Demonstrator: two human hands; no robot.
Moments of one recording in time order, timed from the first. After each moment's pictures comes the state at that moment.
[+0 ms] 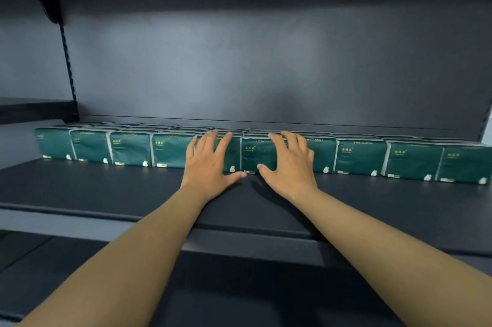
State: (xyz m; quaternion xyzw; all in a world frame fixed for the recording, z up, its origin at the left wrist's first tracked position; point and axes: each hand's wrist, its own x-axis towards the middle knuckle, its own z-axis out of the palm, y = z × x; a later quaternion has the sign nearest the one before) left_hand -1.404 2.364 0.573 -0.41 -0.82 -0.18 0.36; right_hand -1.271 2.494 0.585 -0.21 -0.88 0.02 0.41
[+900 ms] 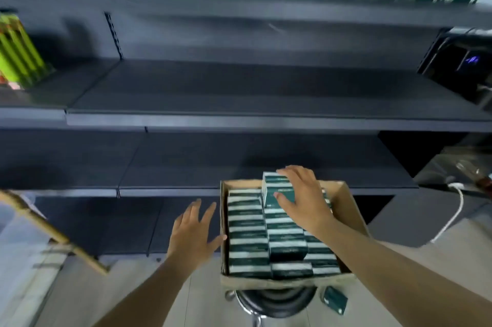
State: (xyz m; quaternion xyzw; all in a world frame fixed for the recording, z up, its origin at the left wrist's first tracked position) left_hand -1.291 1.946 0.201 -0.46 -0.88 -0.05 -0.09; right_hand -1.124 2.139 0.267 -0.29 -0.92 0.17 0.19
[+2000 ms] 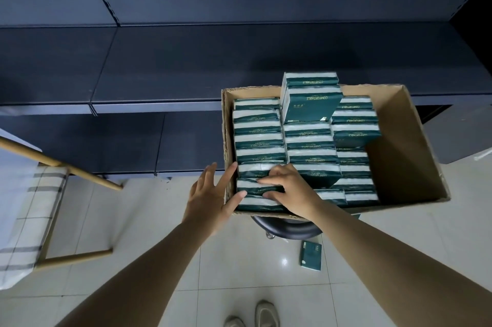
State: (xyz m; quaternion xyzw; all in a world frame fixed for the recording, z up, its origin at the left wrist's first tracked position) left_hand -1.275 1.949 0.035 -0.45 -0.86 -0.09 -0.19; right_hand -1.133 2.117 0.022 -0.23 -0.90 0.37 0.01
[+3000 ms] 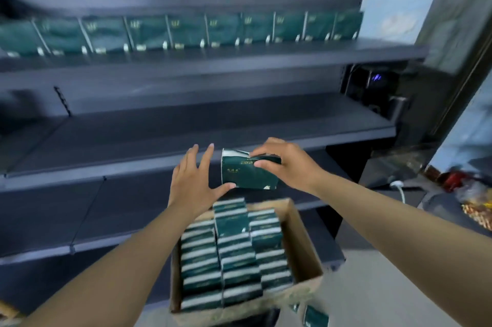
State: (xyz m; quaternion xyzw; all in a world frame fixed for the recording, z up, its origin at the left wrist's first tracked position) left_hand -1.201 2.089 0.377 -0.52 -0.82 -0.21 0.09; right_hand -1.016 2.214 0.429 -0.18 -0.91 0.26 0.27
